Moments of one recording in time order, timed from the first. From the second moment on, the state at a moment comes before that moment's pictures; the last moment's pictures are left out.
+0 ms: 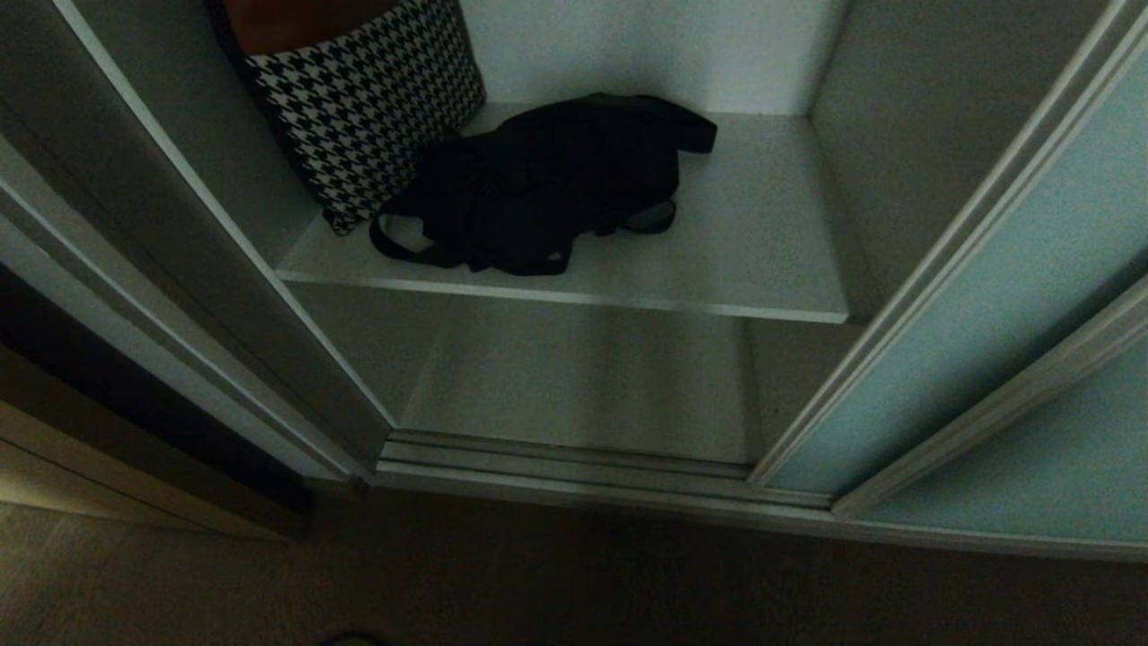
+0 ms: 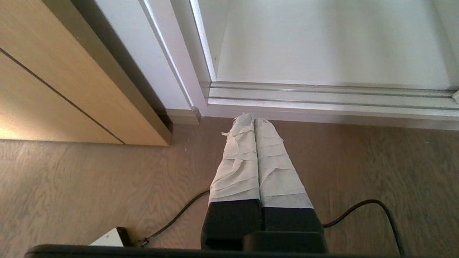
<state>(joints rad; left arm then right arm) 0.02 0.00 0.00 0.00 -0.03 0.09 0.00 0.00 0.00 0.00 0.00 0.02</state>
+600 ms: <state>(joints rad) 0.02 0.00 0.00 0.00 -0.03 0.09 0.00 0.00 0.00 0.00 0.00 0.02</state>
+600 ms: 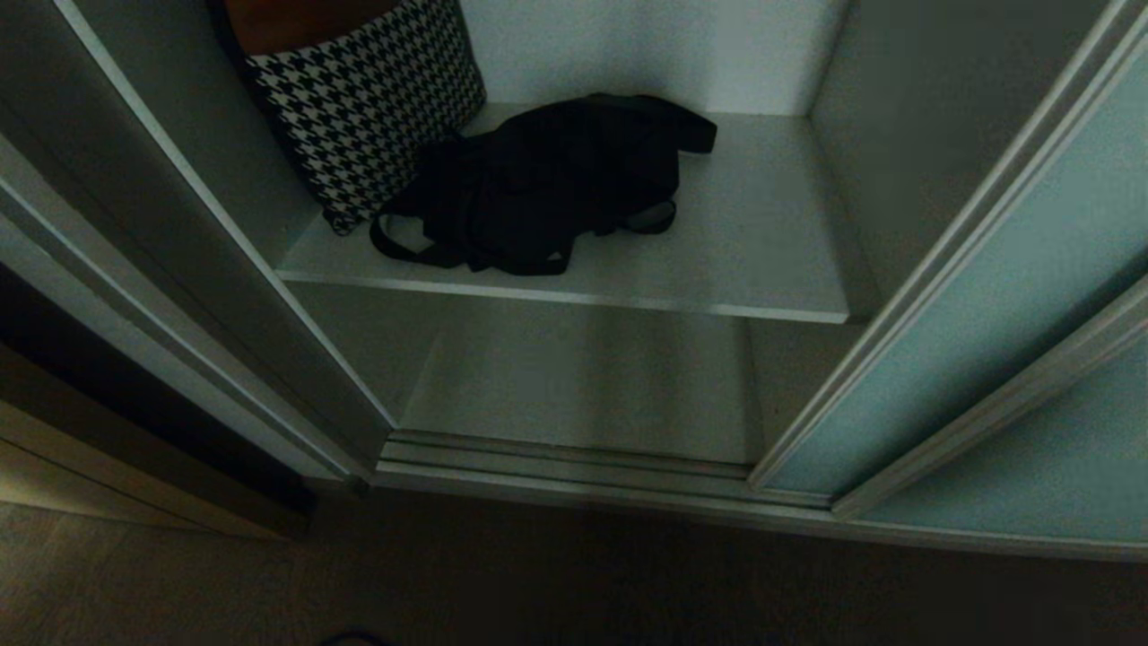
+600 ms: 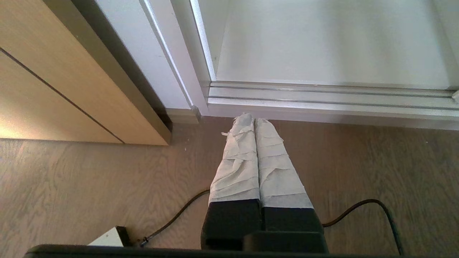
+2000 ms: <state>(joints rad) 0.02 0.00 0.00 0.00 -0.02 0.05 0.00 0.00 0.00 0.00 0.01 0.02</state>
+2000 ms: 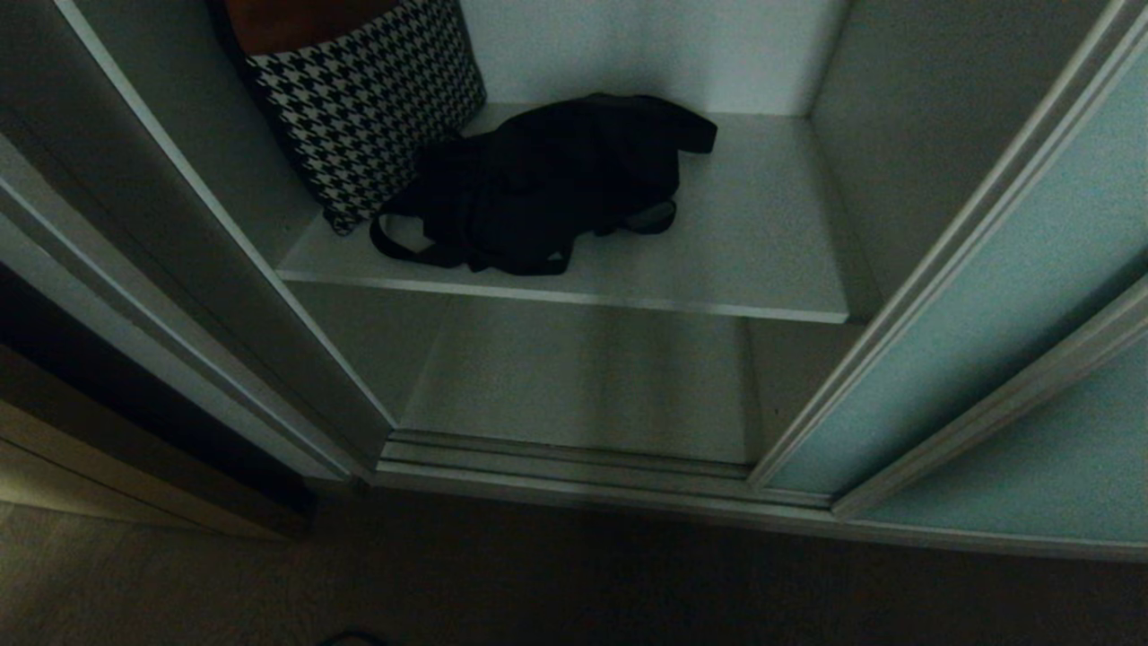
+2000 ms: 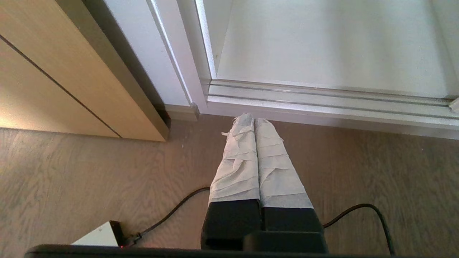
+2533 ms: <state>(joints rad) 0.02 0.00 0.00 0.00 -0.03 0.05 0.00 0.00 0.00 0.00 0.01 0.02</state>
